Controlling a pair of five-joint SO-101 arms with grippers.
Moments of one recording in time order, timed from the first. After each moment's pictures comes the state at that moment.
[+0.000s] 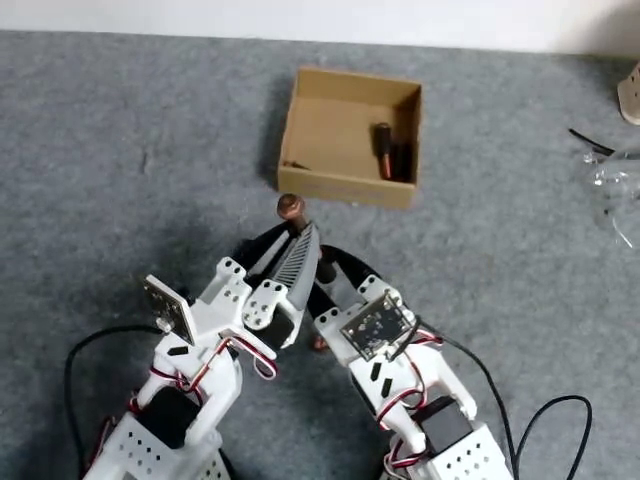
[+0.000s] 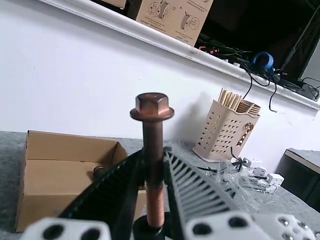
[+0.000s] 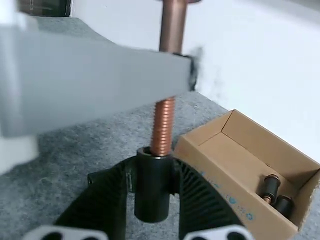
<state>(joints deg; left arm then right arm) 29.2 -103.3 96.0 7.2 24.4 -36.7 -104.0 96.0 22.0 18.2</state>
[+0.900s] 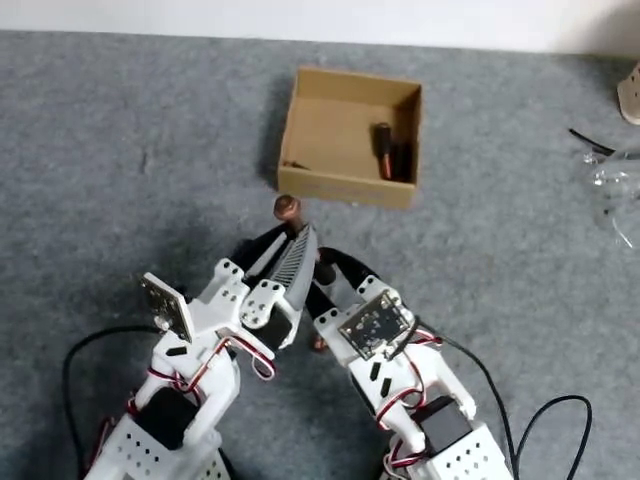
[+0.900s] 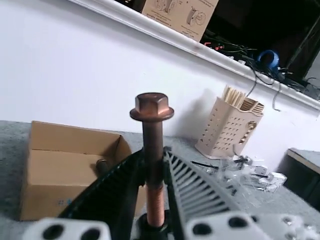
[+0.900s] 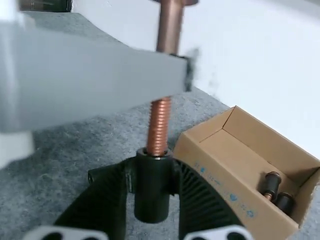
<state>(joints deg) 29.2 -104.0 96.0 10.7 26.2 -36.7 -103.9 96.0 22.0 18.3</state>
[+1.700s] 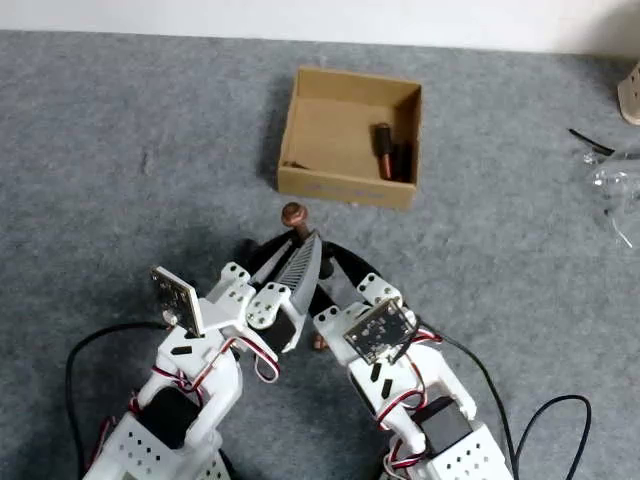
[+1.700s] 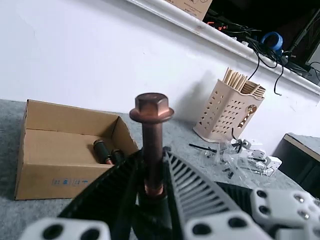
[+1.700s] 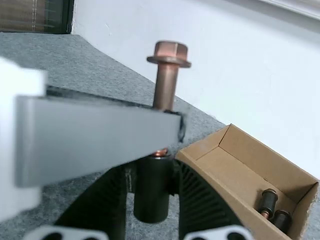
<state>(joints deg) 29.8 -103.3 96.0 12.9 27.0 -36.9 -104.1 96.0 18.8 18.2</state>
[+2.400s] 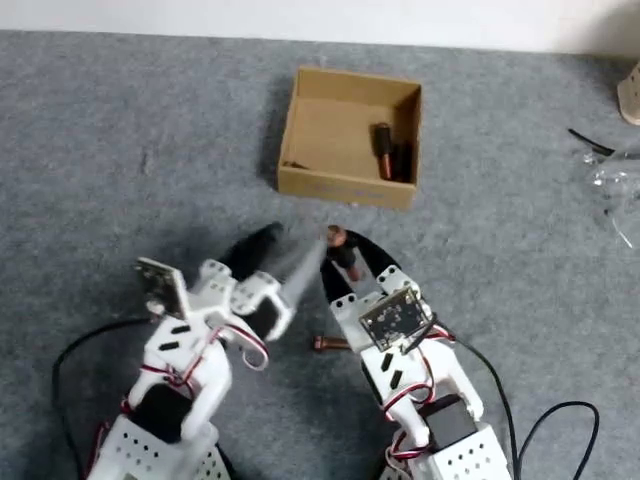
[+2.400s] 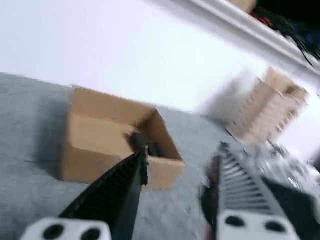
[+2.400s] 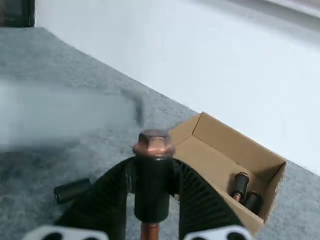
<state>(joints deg) 21.9 -103.3 96.0 17.4 30.1 -30.3 -104.1 96.0 18.8 17.9</state>
